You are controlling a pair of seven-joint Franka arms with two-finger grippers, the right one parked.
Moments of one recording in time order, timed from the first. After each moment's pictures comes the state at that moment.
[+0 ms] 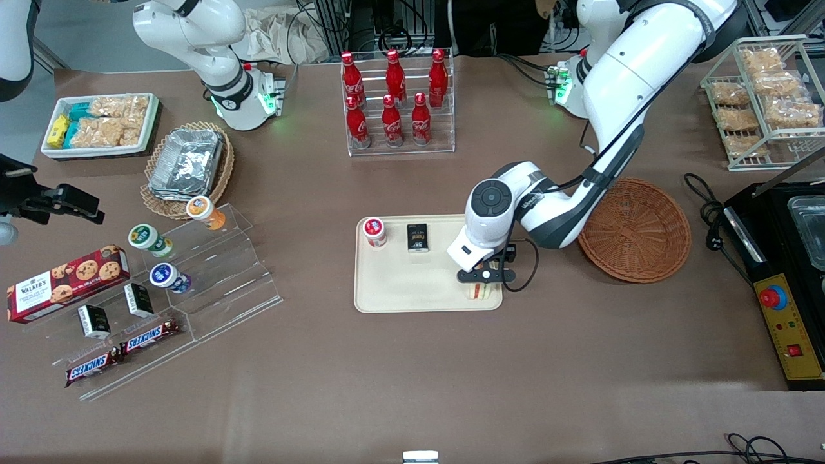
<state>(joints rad) -0.10 0.66 -0.58 -1.77 0.55 2.28 -0.92</state>
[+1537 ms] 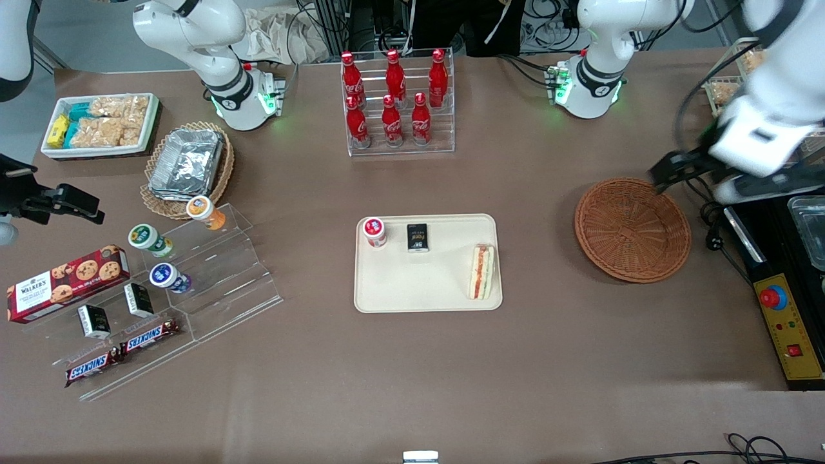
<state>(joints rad) 0.03 -0.09 -0.12 -1.69 0.00 1.60 -0.19</state>
